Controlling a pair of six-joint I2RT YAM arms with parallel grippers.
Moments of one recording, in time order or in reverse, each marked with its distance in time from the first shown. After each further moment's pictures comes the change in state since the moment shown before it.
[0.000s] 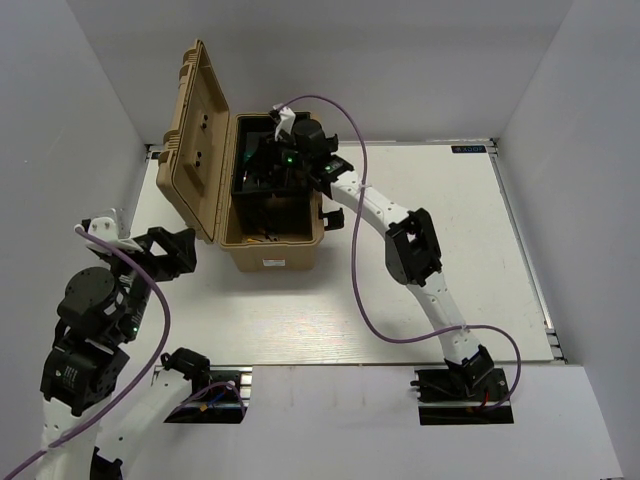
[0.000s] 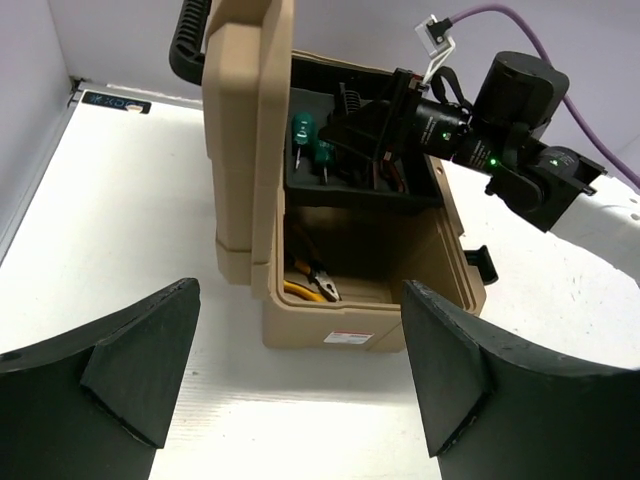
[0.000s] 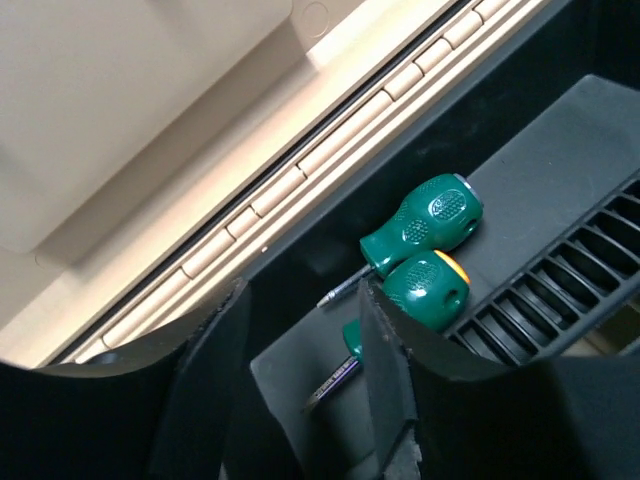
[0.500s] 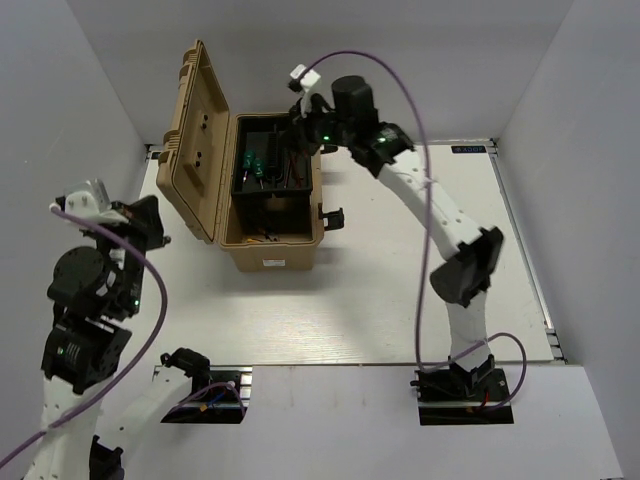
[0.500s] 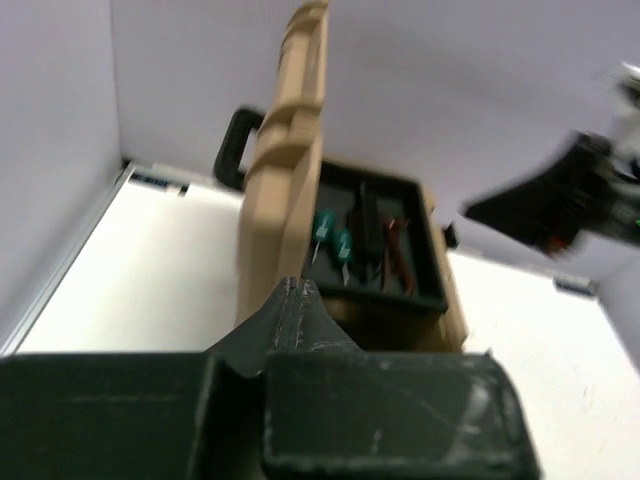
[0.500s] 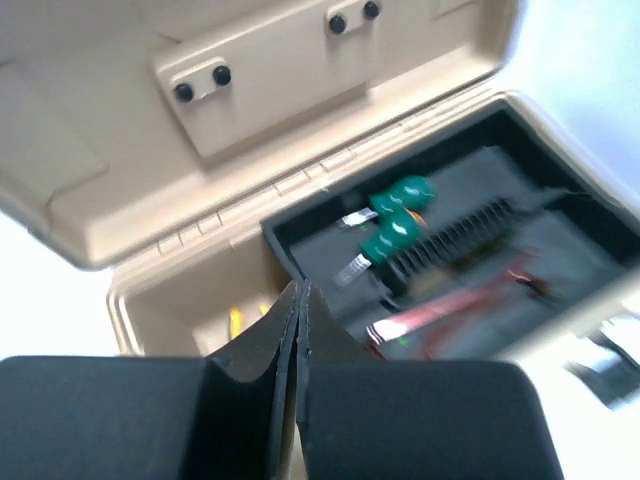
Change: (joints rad) left arm 0.000 0.091 0.084 0.153 -0.127 0.039; right arm -0.024 -0.399 -0.051 -0.441 -0.056 -0.369
